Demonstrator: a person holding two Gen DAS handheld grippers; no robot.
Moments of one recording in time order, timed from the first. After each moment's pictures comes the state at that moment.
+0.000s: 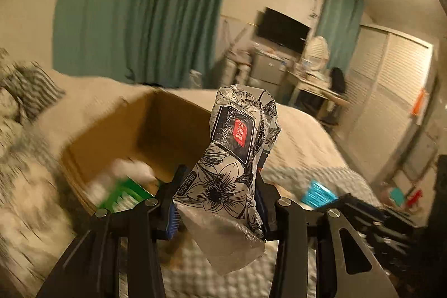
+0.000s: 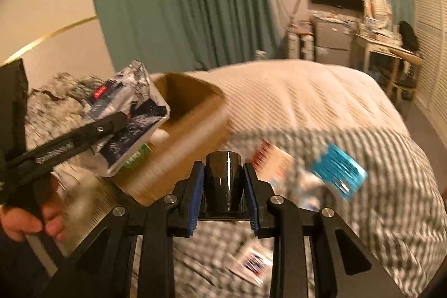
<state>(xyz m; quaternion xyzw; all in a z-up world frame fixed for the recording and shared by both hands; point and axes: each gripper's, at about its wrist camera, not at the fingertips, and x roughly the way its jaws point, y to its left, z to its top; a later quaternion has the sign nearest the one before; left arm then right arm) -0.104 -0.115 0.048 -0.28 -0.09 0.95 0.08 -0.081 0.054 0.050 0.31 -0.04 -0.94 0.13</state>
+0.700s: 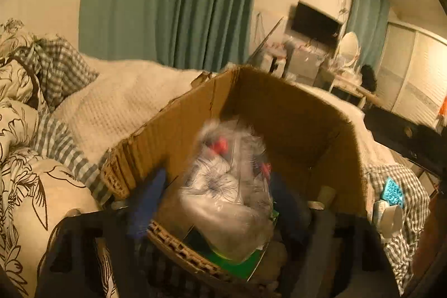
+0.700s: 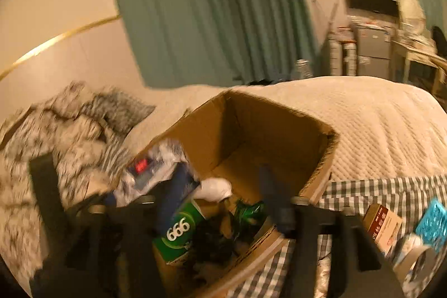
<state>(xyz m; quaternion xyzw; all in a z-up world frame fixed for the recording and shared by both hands) -0.166 -0.229 -0.043 -0.29 -0.08 0.95 0.04 -0.209 -0.086 0.022 0.28 -0.08 -0.94 0.18</state>
